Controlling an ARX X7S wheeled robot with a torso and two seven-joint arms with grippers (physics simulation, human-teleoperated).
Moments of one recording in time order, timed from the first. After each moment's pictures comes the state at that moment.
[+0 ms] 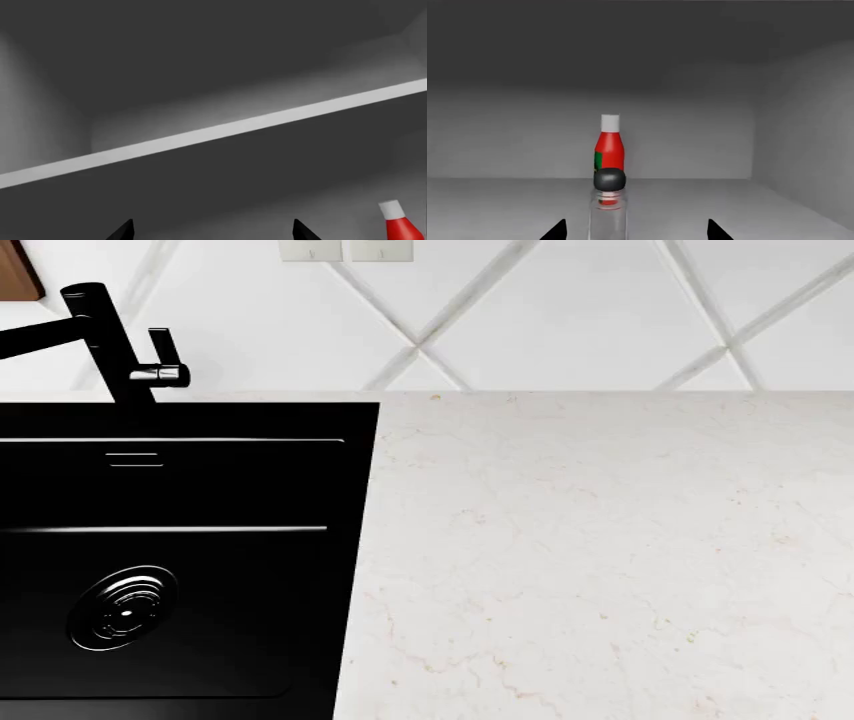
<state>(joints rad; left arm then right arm) -2.36 -0.07 0.02 -0.64 0.29 -0.93 0.44 2.36 0.01 -0.05 0.57 -0.40 1.49 -0.33</state>
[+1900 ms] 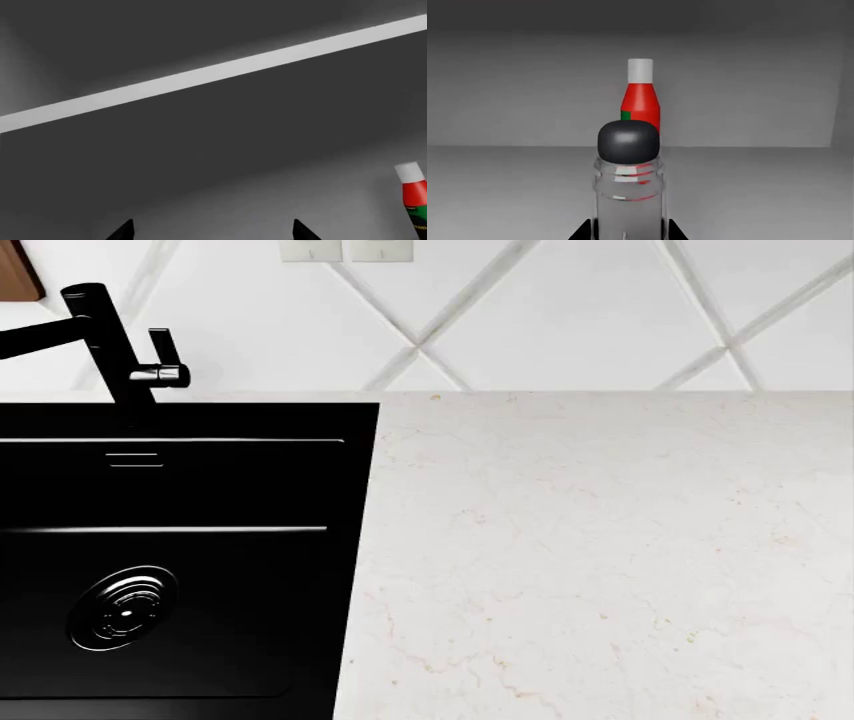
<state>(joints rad) -2.36 -0.07 0.03 -0.93 0.28 -0.74 0.39 2.36 0.06 -0.04 1.24 -0.01 0.95 -0.08</state>
